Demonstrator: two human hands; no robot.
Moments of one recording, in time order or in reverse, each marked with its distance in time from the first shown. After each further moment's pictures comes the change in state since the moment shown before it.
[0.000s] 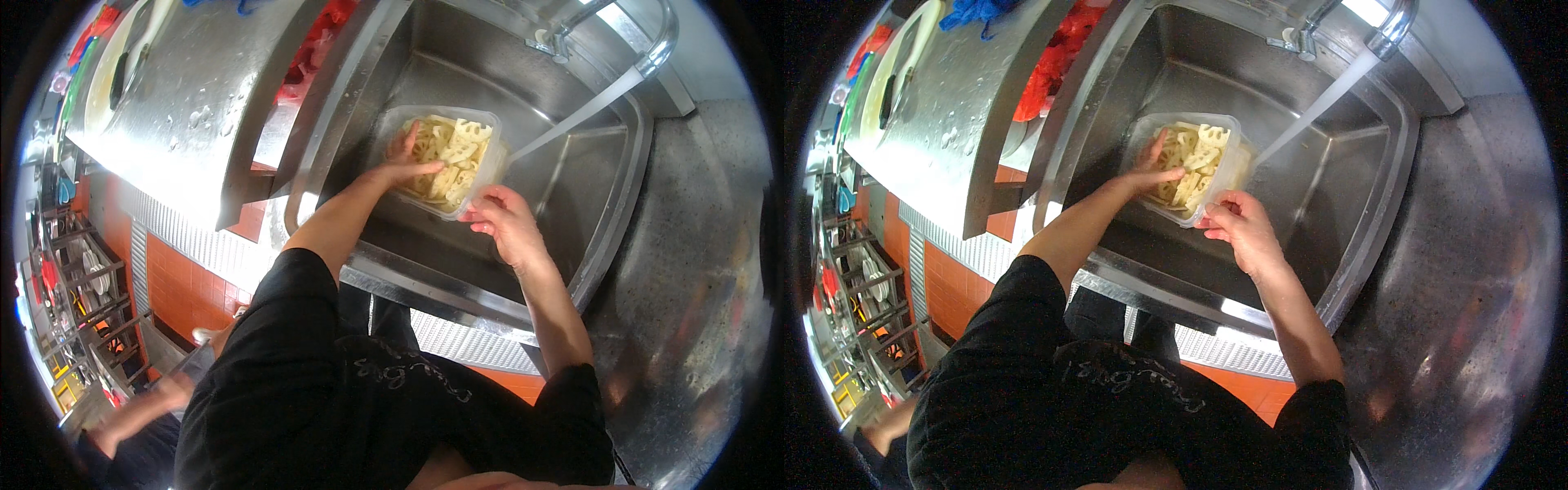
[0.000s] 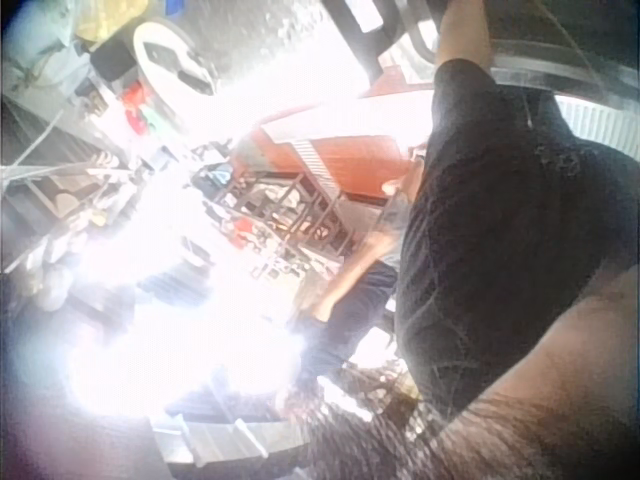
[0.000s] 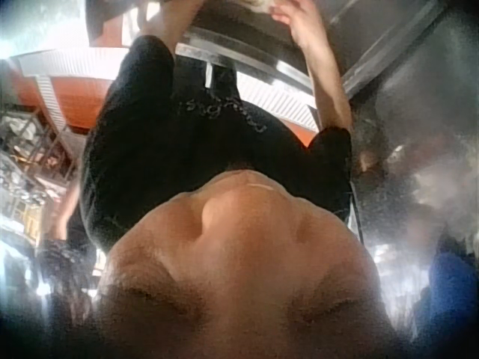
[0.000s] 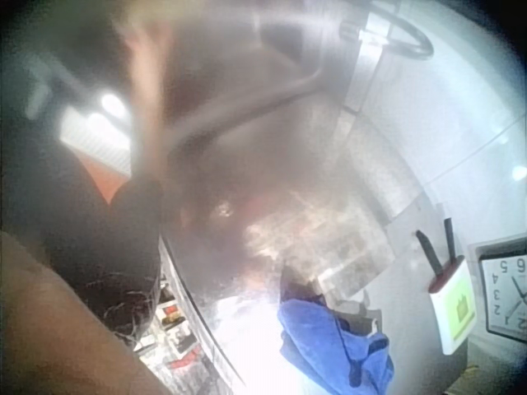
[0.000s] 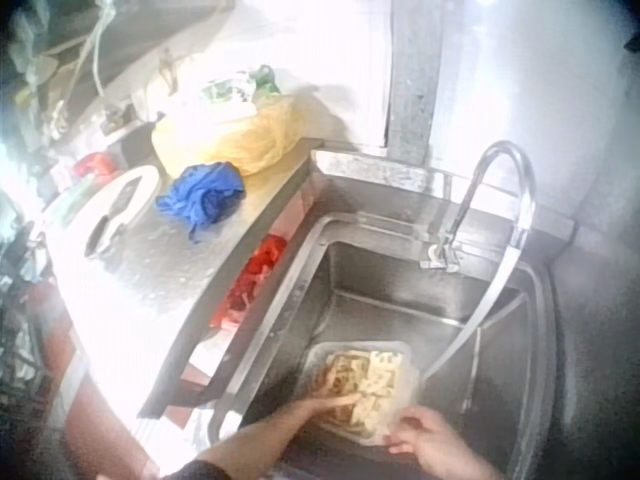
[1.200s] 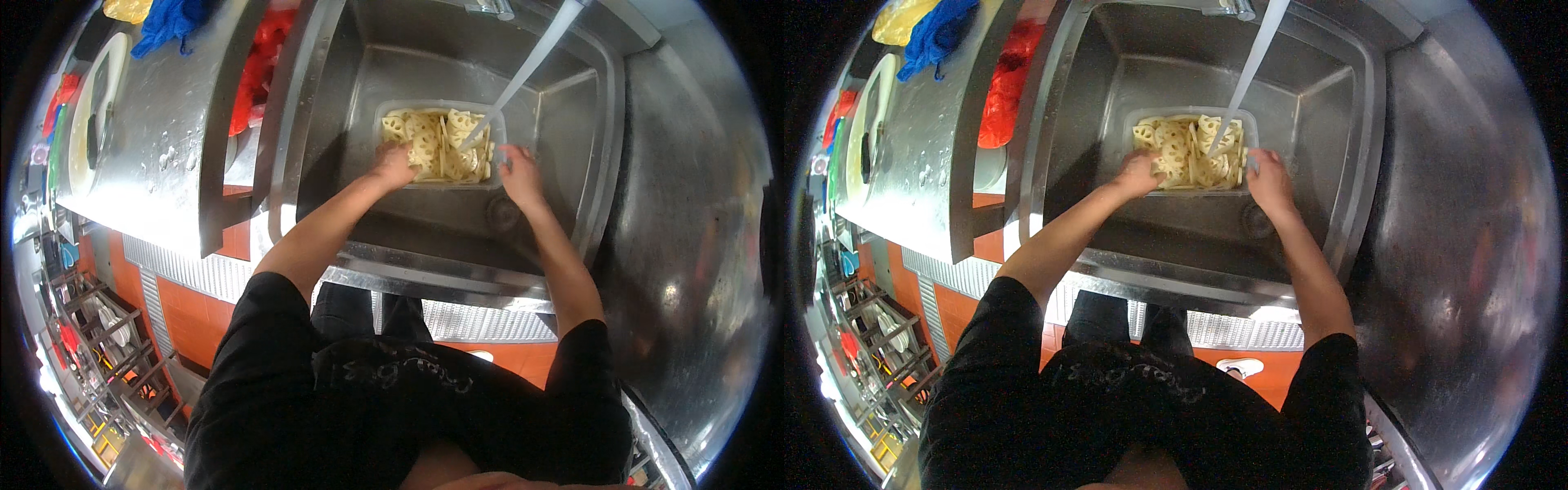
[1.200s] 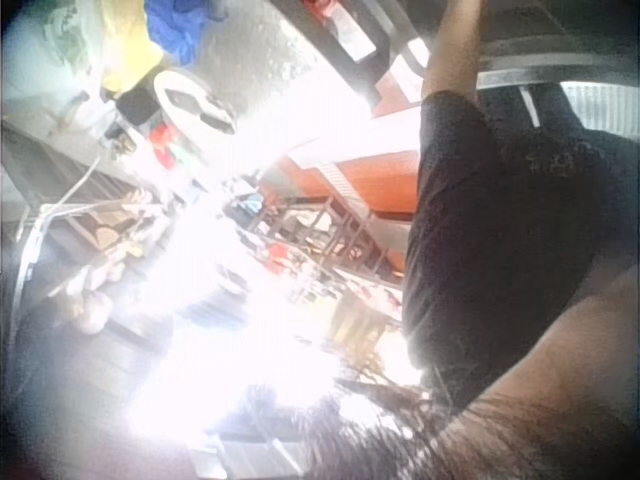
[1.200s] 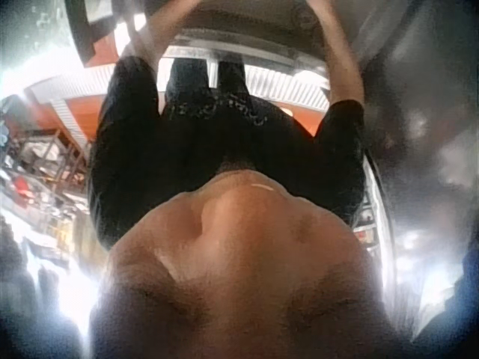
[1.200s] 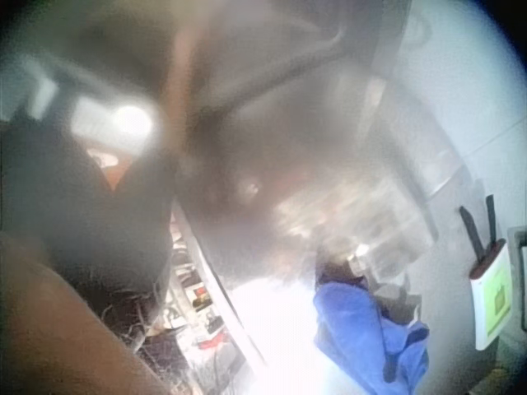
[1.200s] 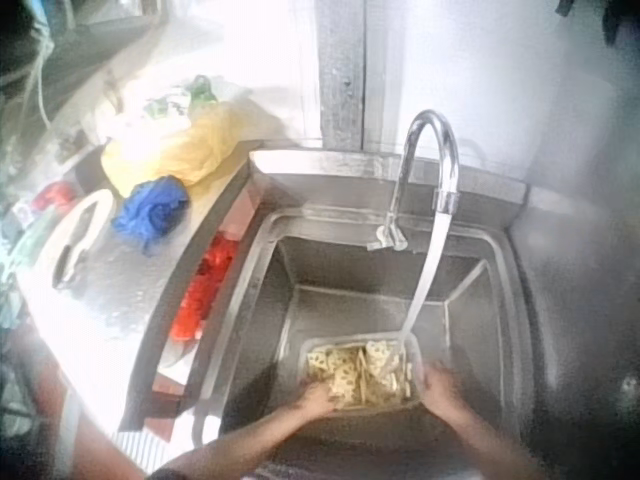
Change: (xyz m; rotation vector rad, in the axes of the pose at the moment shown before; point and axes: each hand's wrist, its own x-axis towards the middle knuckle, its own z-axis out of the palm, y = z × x) left_hand -0.013 0.023 0.005 0.654 -0.070 0.173; right_hand 0.078 0.067 -0.106 -1.192 0.515 -0.631
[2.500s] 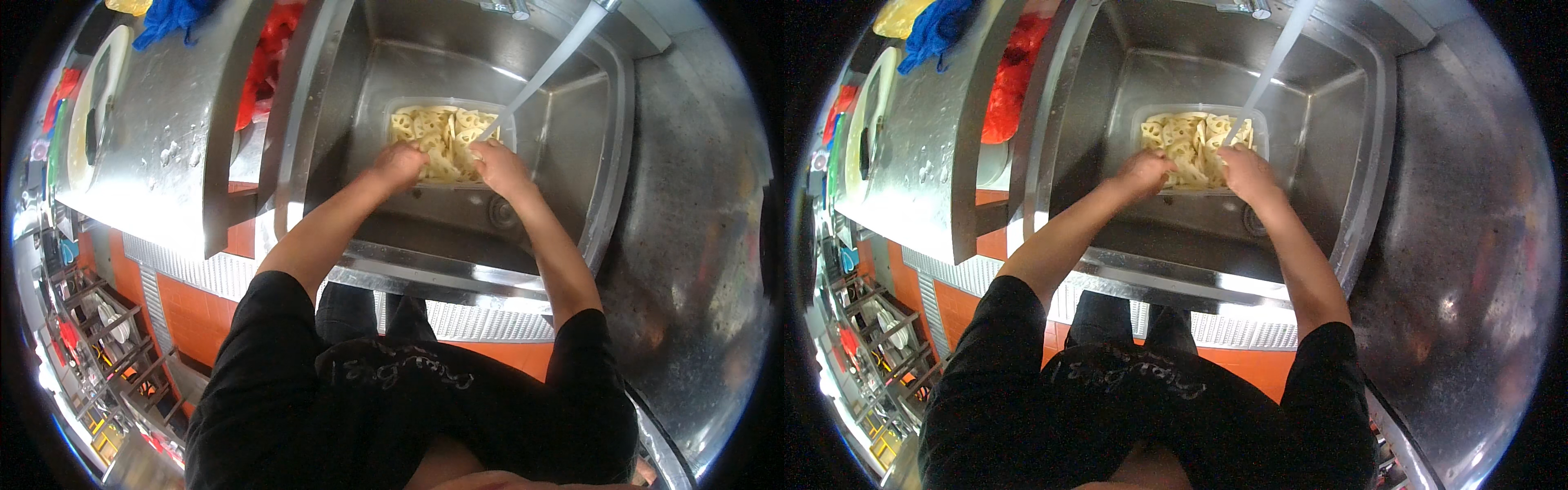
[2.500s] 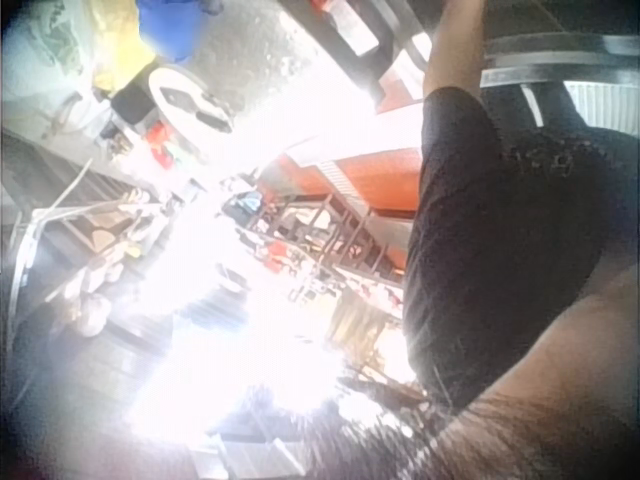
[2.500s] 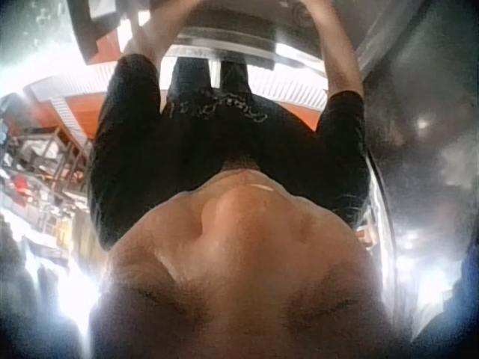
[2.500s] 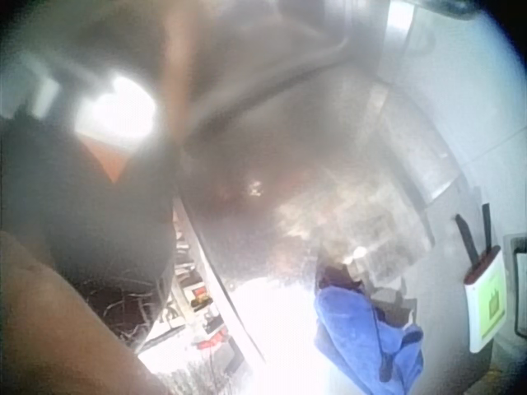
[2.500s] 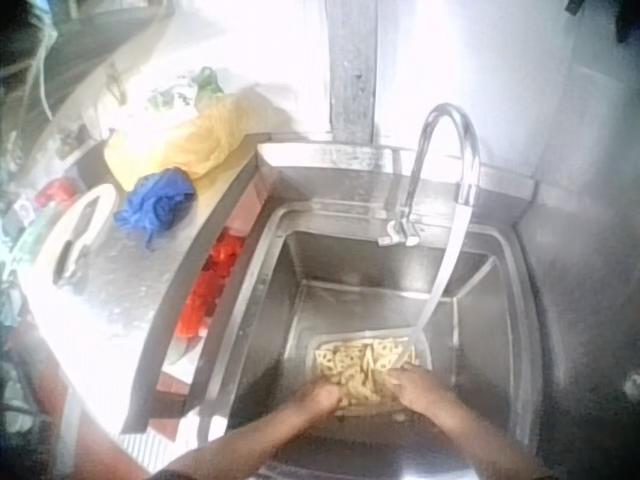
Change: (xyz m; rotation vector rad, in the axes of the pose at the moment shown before) left_hand -0.013 -0.001 -0.011 0.222 -0.053 0.275; right_hand 0.022 -0.064 0.005 -0.058 -0.425 -0.028
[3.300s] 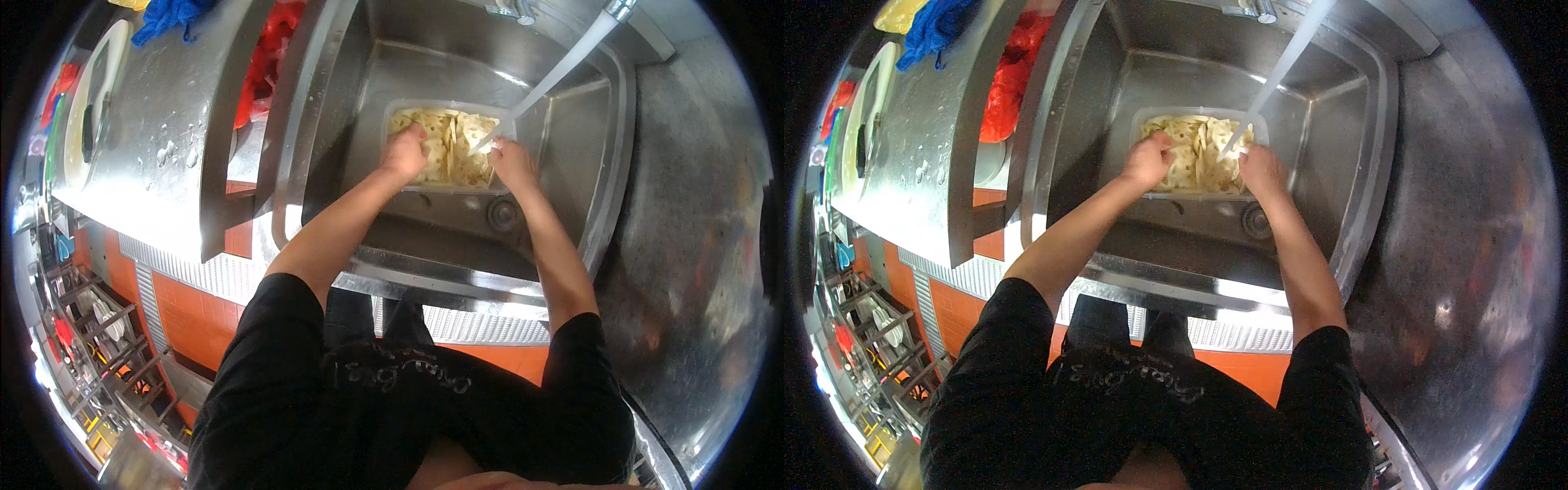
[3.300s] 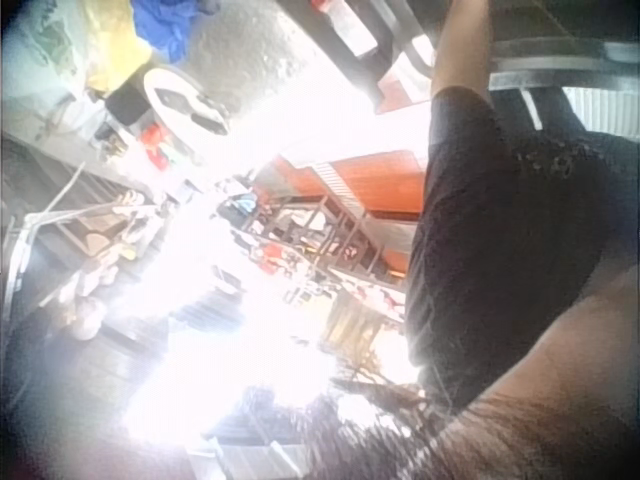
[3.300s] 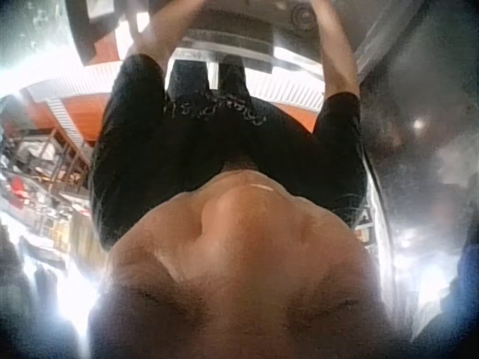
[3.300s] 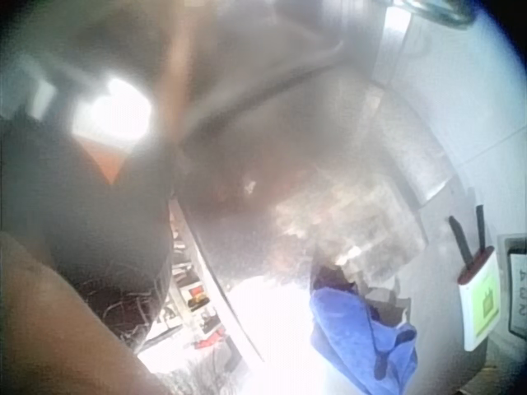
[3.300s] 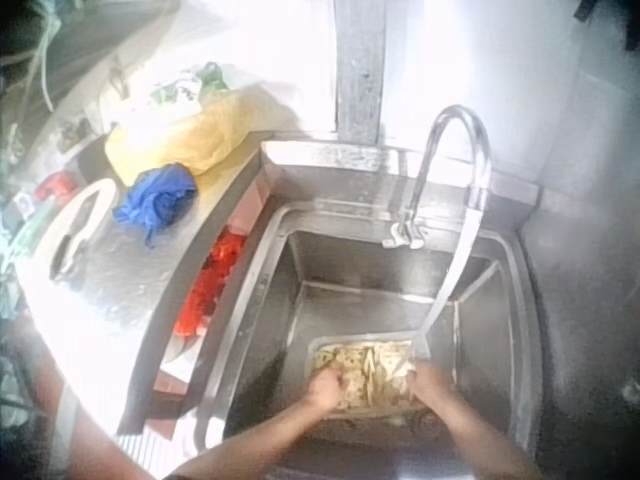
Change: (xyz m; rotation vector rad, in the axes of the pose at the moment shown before) left_hand 0.022 0.008 -0.010 -0.487 0.236 -0.343; right_hand 0.012 0.015 -0.011 0.095 0.041 0.364
